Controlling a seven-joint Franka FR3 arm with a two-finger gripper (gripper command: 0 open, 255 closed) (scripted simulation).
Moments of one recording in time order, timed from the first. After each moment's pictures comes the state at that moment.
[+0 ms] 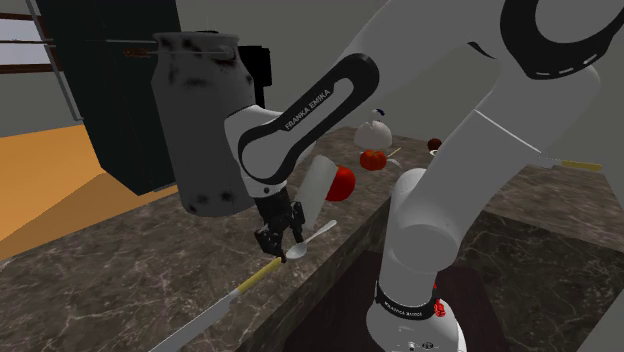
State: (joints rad) arm -0.07 -0.50 0.02 -2.80 0.03 2.01 0.27
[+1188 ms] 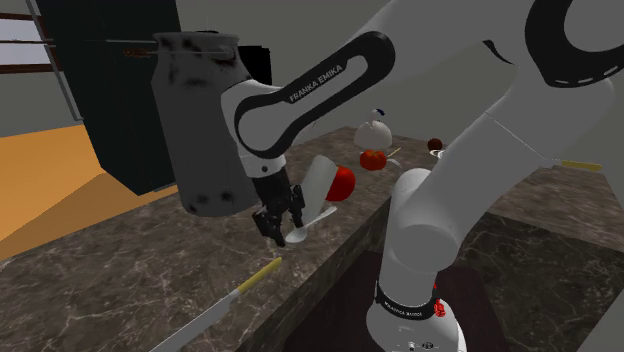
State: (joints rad) arm -0.07 -0.58 0.02 -2.73 0.02 1.86 0.27
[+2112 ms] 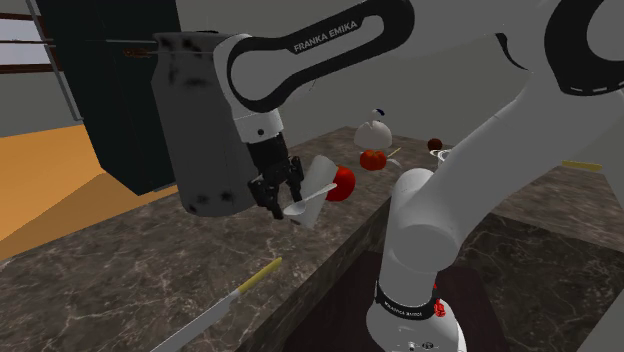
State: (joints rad) arm -0.07 -0.65 0.02 -2.58 0.02 1.64 0.27
